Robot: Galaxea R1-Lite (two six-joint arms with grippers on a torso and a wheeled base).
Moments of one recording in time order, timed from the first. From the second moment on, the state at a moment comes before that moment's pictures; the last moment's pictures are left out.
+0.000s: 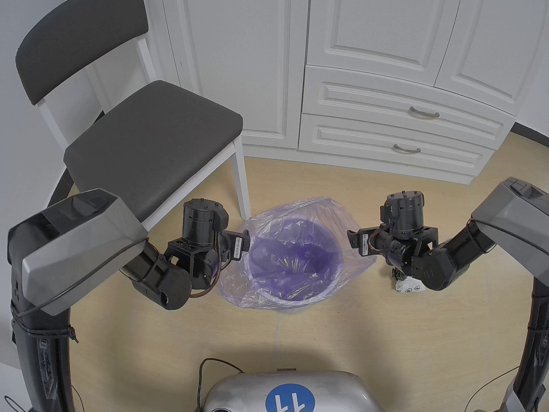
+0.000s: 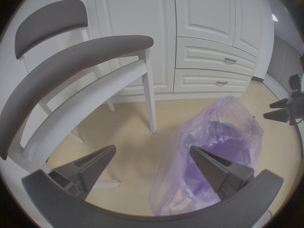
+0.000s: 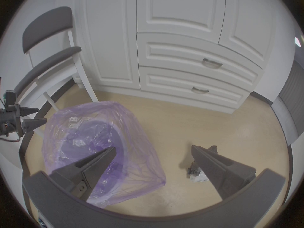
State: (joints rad) left arm -0.49 2.28 -1.08 -0.85 0.38 -0.01; right arm 0.42 2.19 -1.03 -0.75 -0.36 0.08
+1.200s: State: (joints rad) left arm -0.43 2.34 -1.31 -0.52 0.25 -0.34; right arm 0.37 2.41 -1.41 -0.66 -0.32 0.36
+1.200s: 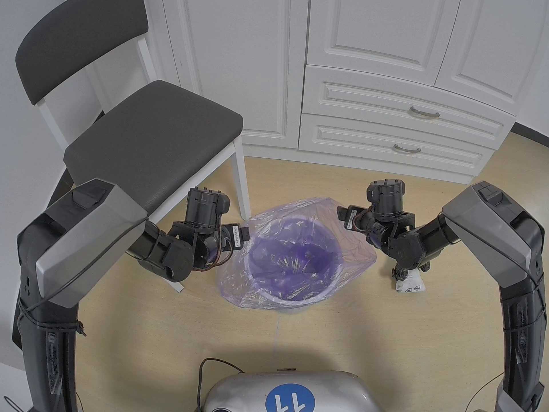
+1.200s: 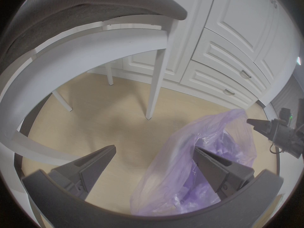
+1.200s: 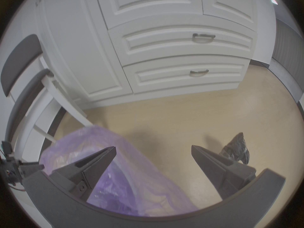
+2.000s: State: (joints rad) left arm -0.42 2.53 -1.57 -0.56 0.35 -0.45; right arm 0.33 2.58 -1.59 -0.72 -0.31 0.39
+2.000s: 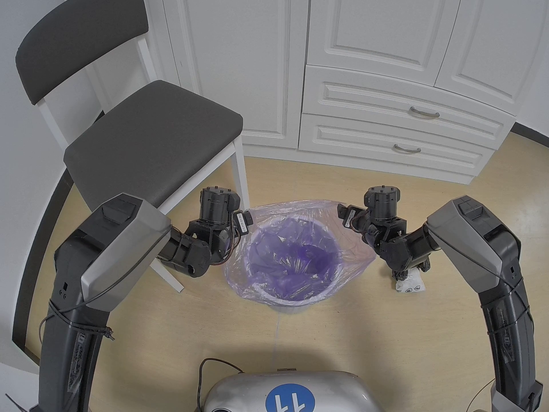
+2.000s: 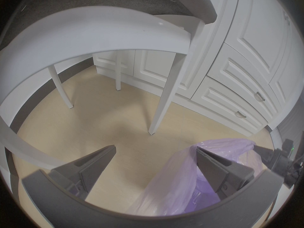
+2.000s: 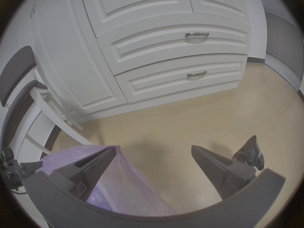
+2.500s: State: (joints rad) left arm -0.42 2.70 -1.82 -0.56 0.45 -0.47; right arm 0.32 2.72 -1.76 -0.72 -0.32 0.46
